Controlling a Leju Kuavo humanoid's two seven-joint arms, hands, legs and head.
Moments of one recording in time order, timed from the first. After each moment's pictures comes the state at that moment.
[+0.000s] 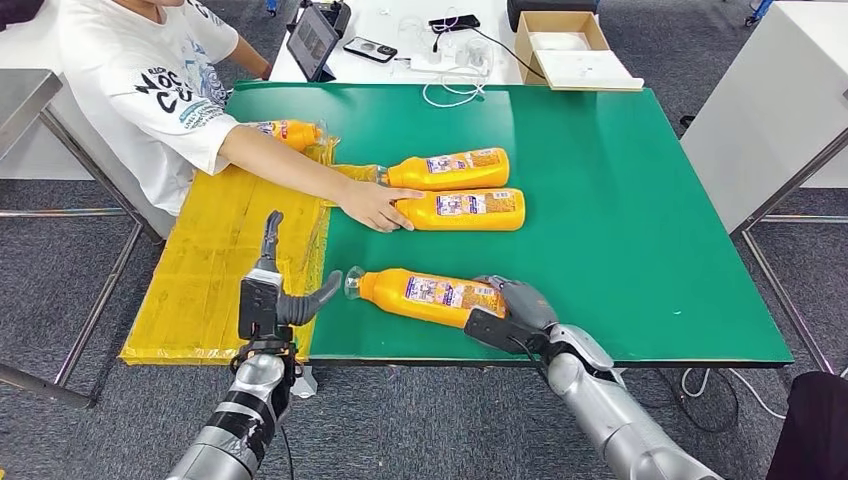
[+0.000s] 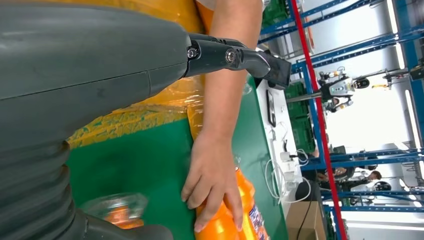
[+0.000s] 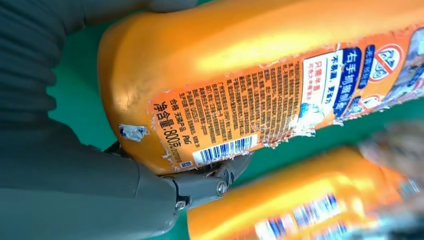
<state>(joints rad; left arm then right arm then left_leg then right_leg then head) -0.37 -0.20 -0.14 -0.89 -0.18 0.39 -0.70 -0.45 -0.09 0.43 -0.77 0.50 -0.11 -0.44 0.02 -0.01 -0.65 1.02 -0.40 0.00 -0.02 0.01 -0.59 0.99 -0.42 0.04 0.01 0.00</state>
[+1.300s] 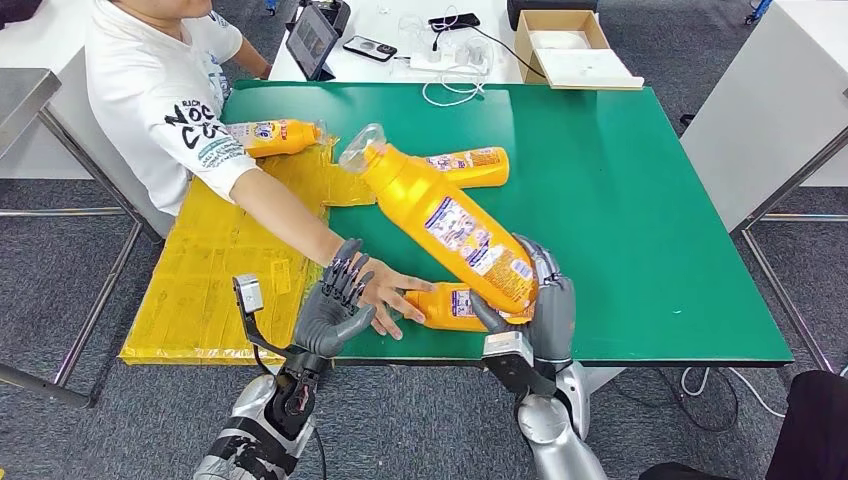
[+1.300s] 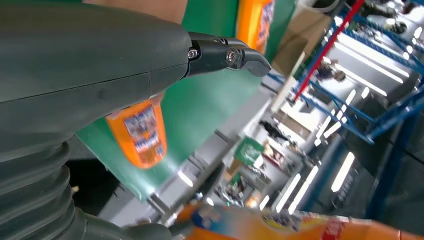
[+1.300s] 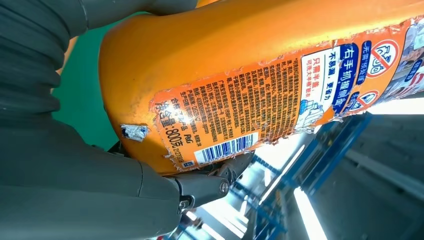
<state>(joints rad) -0.26 -0.24 -0.17 -1.00 0.43 -0.43 -0.36 -0.10 0.16 0.19 -1.35 0.45 -0.52 -0.70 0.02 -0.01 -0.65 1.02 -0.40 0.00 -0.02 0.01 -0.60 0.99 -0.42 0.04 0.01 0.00</state>
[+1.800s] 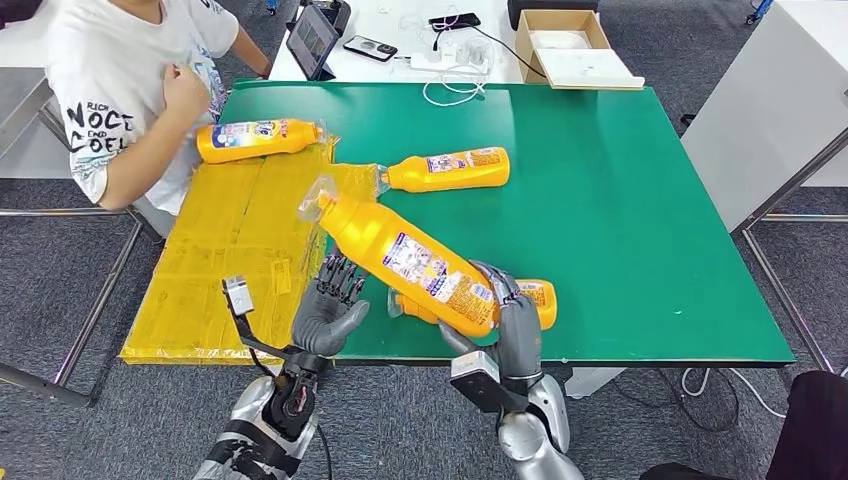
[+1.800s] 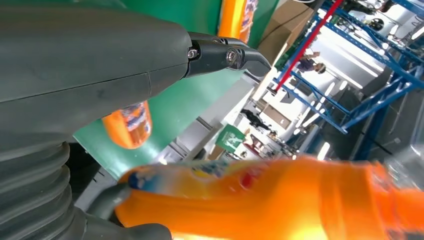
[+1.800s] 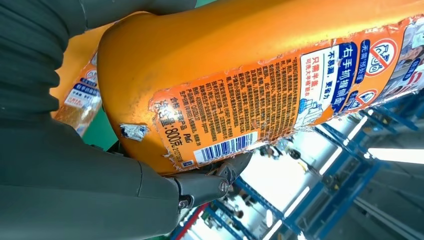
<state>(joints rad) -0.24 -0.24 -0.19 -1.05 0.52 -0.45 -0.36 -0.09 0.17 0.25 -1.26 0.45 -0.47 -0.70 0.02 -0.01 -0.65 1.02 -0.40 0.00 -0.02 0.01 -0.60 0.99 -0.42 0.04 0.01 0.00</state>
